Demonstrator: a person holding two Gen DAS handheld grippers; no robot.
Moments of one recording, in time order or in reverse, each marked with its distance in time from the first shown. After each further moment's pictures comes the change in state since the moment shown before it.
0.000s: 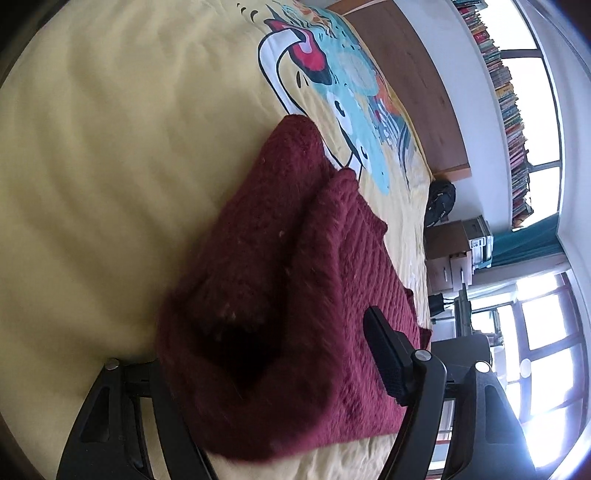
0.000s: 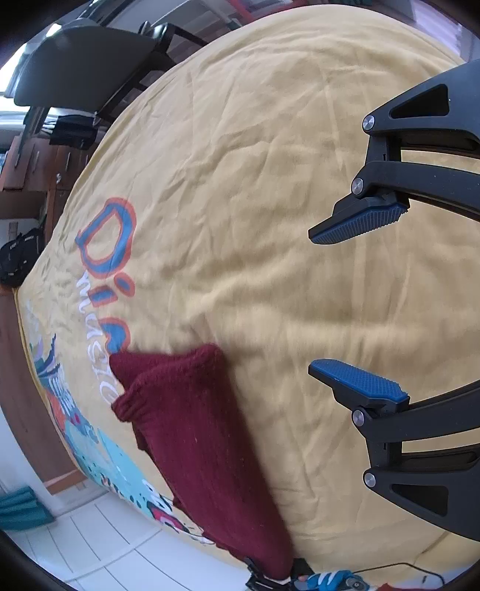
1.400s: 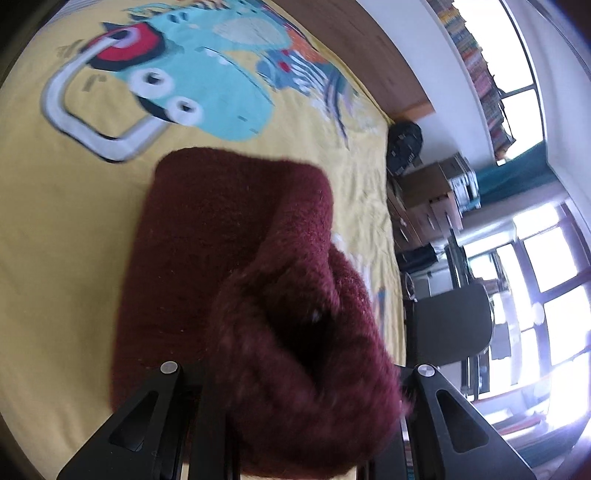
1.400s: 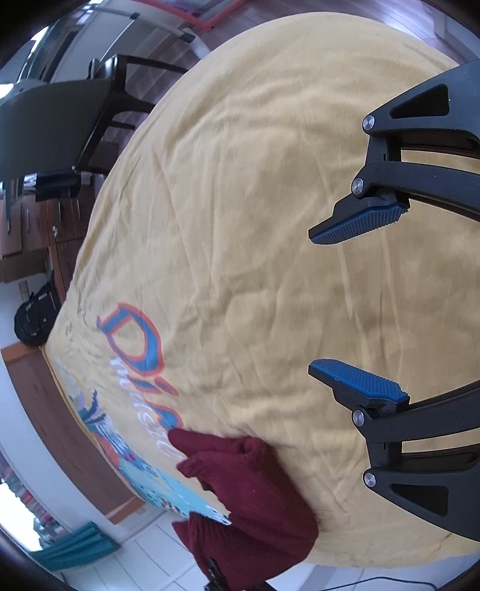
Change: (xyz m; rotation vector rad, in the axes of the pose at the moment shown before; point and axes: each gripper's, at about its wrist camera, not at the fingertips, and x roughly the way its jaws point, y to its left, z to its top) left arm 0.094 -0.259 -0.074 0.219 0.123 0.008; right arm -0.030 -0.132 -0.018 0.201 -0.093 0.035
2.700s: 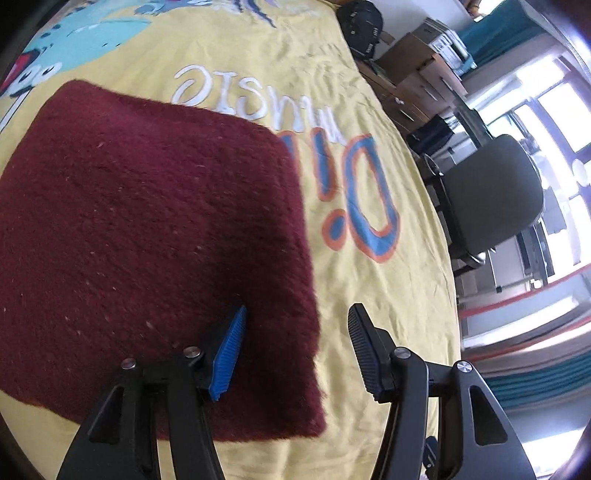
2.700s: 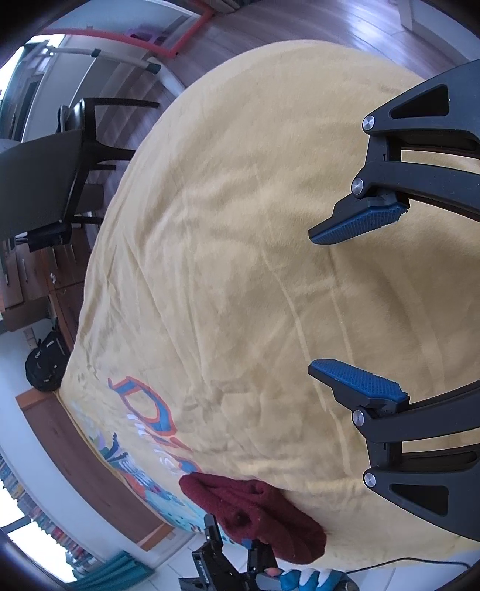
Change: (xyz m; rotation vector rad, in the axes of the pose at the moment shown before) left arm 0.174 -0.121 -0.143 0.345 0.264 0.172; right arm -0.025 -0.075 -0.029 0.121 -0.020 -0.058
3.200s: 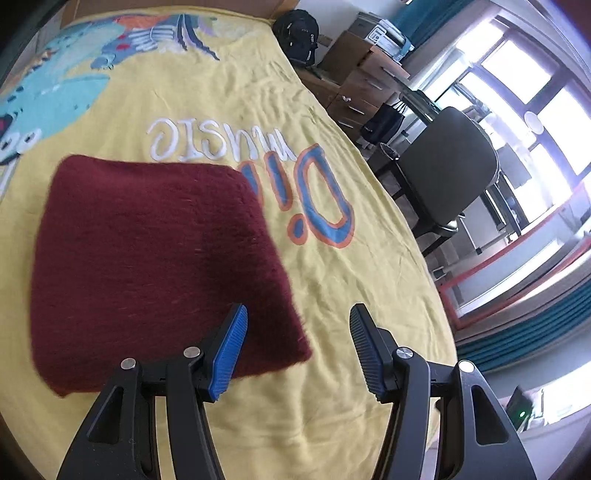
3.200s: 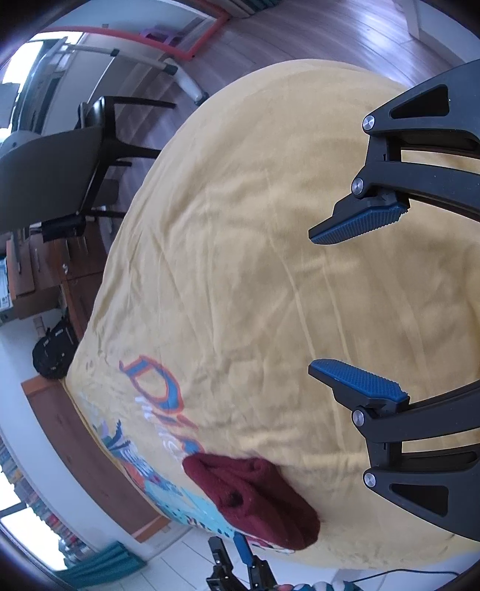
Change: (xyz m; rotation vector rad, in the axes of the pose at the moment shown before) left arm -0.064 -0.011 -0.013 0.220 -0.055 -0.051; right arm -0.038 0.029 -0.001 -0.052 -0.030 -0.001
